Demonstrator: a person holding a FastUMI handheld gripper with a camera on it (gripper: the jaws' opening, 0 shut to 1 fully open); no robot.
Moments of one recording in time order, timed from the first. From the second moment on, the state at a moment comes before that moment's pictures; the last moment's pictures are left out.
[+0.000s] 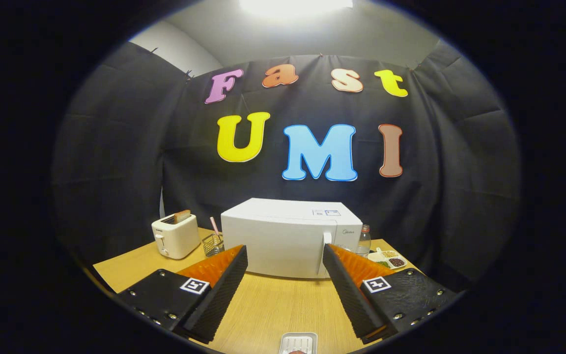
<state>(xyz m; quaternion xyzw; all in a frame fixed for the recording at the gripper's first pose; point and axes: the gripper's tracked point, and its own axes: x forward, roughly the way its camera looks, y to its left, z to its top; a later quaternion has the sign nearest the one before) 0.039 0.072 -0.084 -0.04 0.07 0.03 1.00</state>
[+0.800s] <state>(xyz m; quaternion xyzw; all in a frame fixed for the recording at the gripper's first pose) 0.039 0.067 -0.080 -0.04 0.06 0.03 1.00</state>
